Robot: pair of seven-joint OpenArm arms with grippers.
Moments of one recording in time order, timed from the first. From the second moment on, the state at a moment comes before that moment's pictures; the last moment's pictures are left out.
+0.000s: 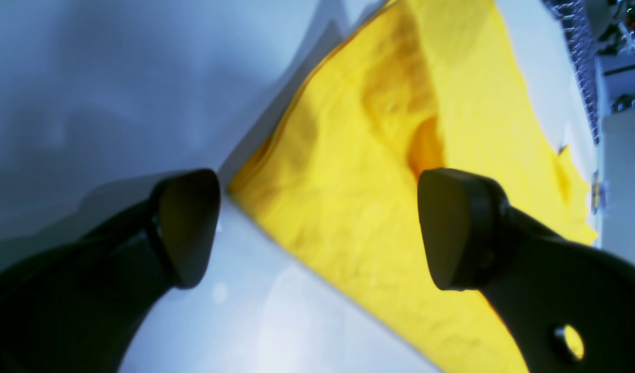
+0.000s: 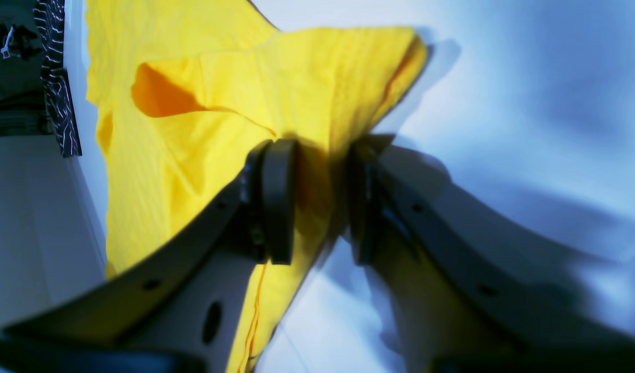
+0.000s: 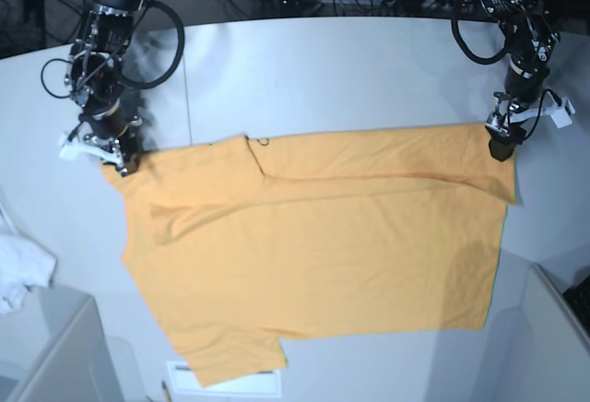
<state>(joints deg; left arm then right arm) 12.9 -6.5 -43.3 82.6 -50.8 -7.5 37.6 -4.4 3.4 24.3 76.6 54.7 -8.1 -30.5</state>
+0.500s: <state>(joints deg) 11.4 -7.6 -43.3 77.3 -51.7 -7.5 37.2 -3.7 3.4 24.3 76.3 54.2 -8.1 -31.1</state>
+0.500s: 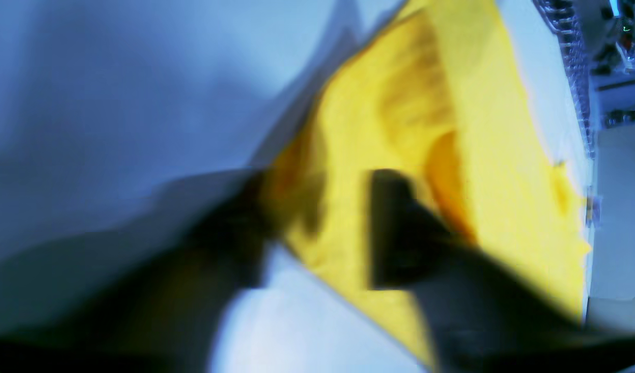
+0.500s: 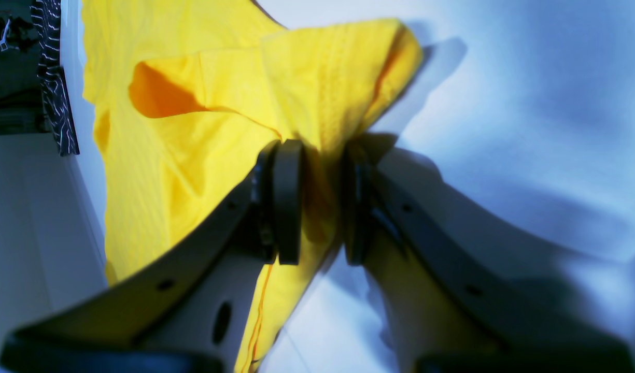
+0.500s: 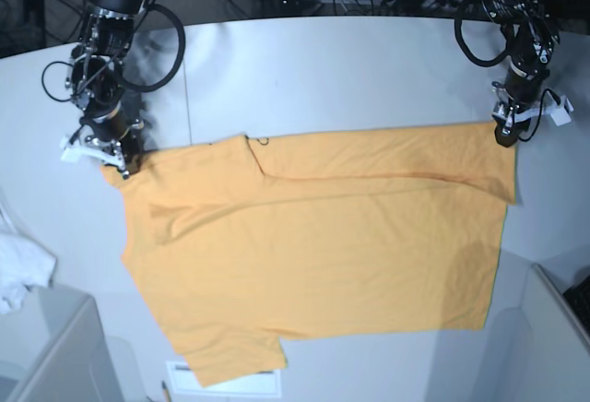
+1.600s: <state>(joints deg) 22.3 -11.0 -41.7 94.1 -49.9 -5.9 47.8 -13.7 4.6 28.3 89.9 53.7 -18.6 -41.7</state>
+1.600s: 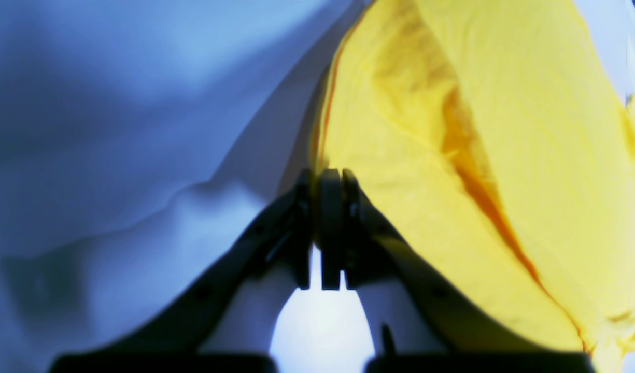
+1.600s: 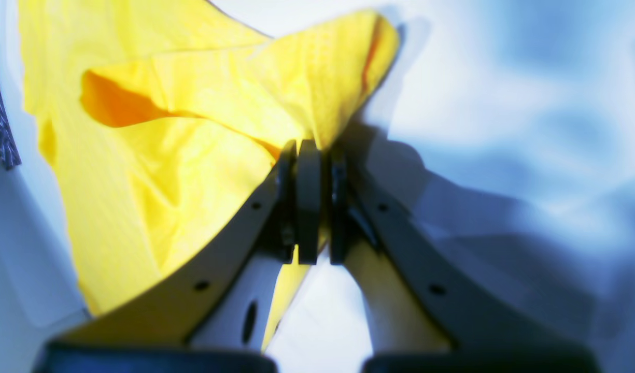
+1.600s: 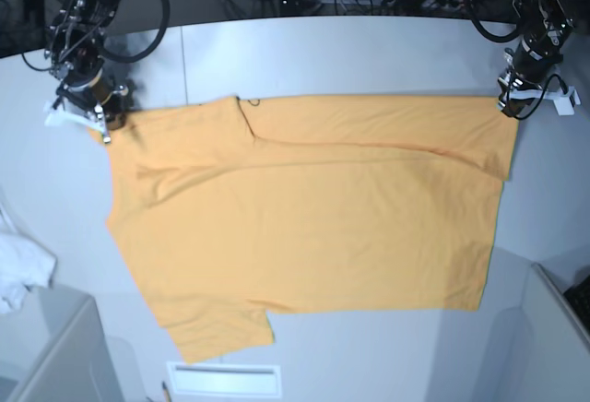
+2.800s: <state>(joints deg) 37.3 -11.6 -41.7 98.4 -50.4 -6.2 47.8 -28.0 4.1 37.3 97.3 60.7 -18.5 -50.8</state>
